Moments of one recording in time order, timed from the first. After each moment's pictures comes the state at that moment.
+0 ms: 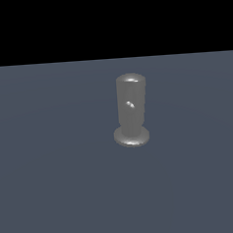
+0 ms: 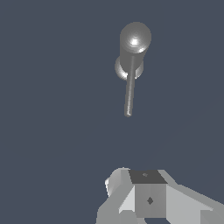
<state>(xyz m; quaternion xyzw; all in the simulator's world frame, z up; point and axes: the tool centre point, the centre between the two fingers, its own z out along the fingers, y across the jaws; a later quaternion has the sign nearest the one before) -0.253 -0.009 0.491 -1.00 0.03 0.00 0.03</state>
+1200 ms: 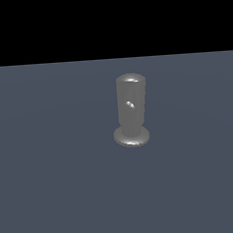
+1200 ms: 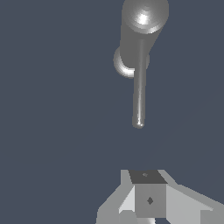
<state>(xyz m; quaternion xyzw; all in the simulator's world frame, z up) -0.235 0.008 0.382 -1.00 0.04 0.00 0.02</state>
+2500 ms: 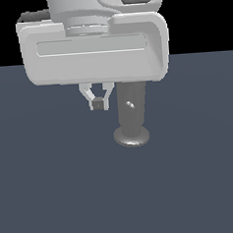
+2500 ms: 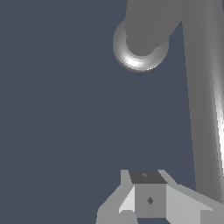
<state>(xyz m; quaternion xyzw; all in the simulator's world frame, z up) -0.201 0.027 0.226 -1.00 0.07 0.00 0.00</state>
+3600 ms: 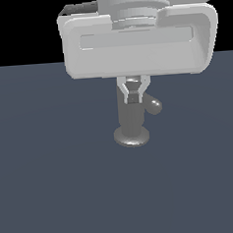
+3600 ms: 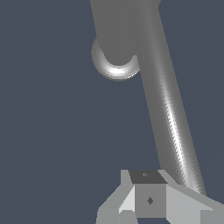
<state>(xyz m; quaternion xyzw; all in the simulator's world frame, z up) -0.195 -0.031 0.231 -1.00 0.06 -0.01 0.00</state>
